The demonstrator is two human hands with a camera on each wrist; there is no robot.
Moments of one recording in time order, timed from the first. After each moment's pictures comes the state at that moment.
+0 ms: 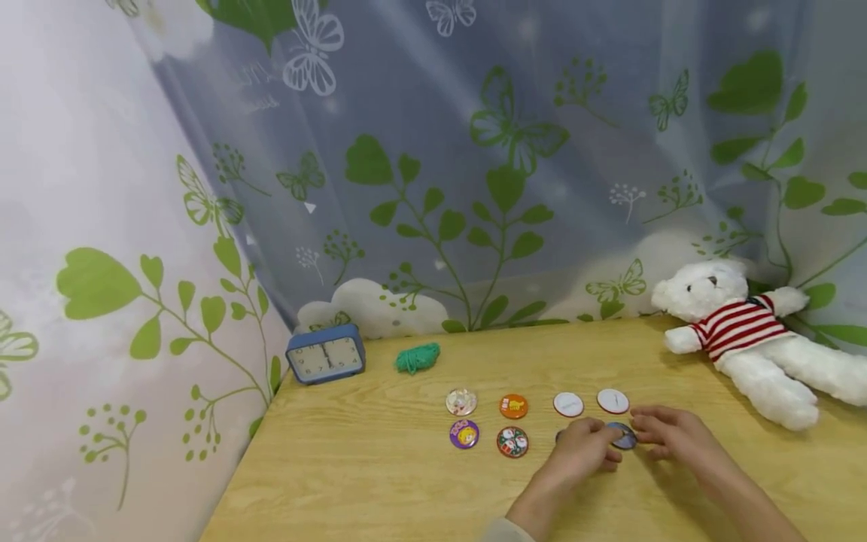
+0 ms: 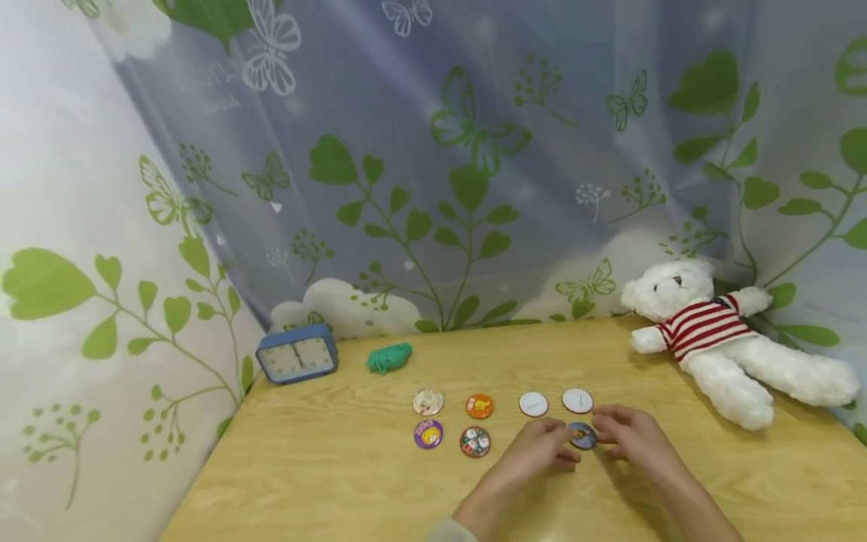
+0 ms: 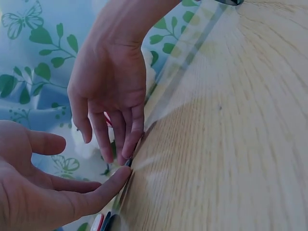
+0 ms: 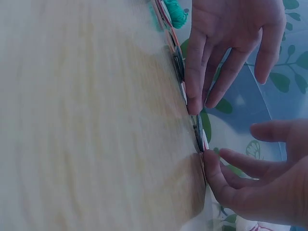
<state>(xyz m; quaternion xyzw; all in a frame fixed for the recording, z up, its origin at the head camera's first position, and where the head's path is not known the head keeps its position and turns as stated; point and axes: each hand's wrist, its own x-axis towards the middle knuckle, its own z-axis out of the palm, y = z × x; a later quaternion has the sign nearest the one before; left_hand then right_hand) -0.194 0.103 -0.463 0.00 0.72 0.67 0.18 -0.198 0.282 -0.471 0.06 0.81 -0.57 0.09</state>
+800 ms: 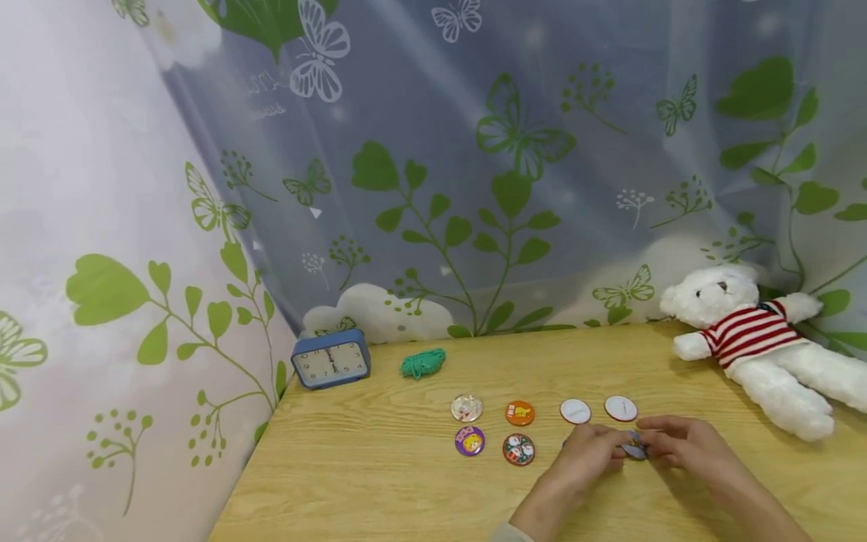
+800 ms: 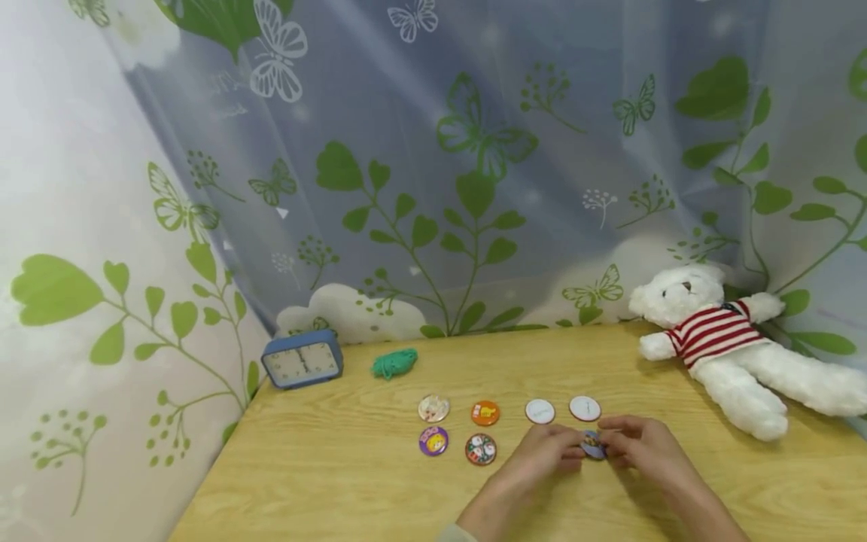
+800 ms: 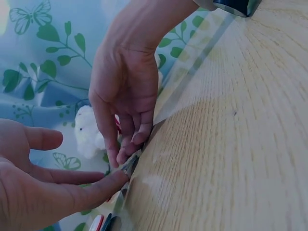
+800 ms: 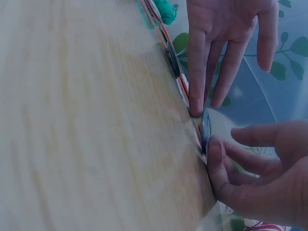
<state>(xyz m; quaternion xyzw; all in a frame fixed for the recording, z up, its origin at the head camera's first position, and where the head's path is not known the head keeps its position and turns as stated) -0.196 0.101 -0.463 0.02 0.70 0.69 0.18 -0.201 0.292 -0.484 0.02 0.81 -0.58 0.09</state>
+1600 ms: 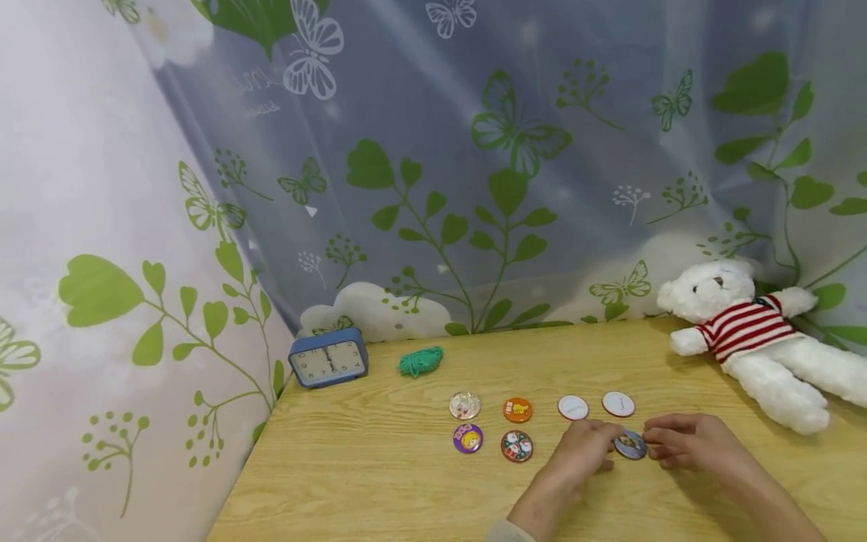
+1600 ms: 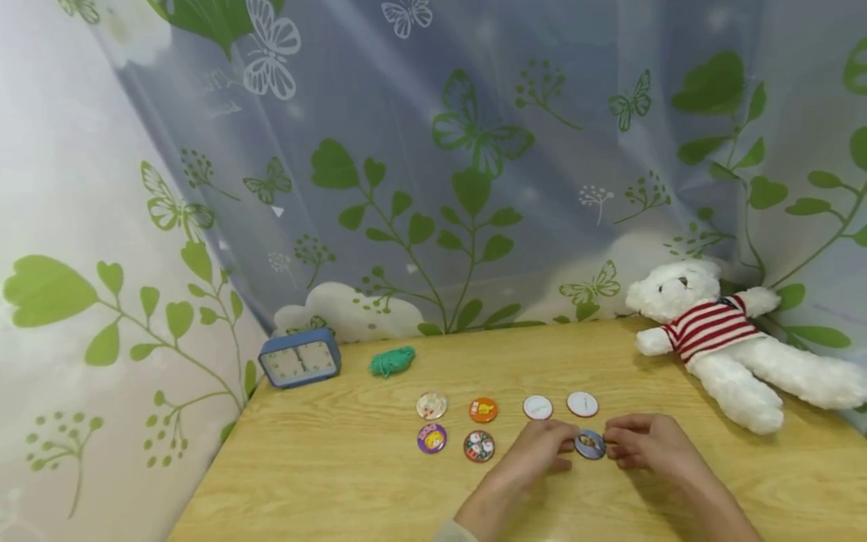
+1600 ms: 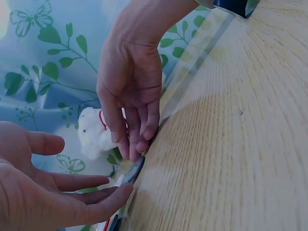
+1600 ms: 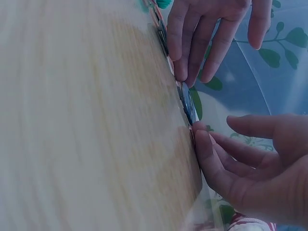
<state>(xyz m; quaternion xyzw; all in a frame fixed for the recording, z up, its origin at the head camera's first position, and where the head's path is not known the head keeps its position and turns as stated) -0.195 0.100 -0.460 0.01 0.71 0.68 0.16 -0.198 0.307 -0.481 0.02 0.76 -0.64 0.13</state>
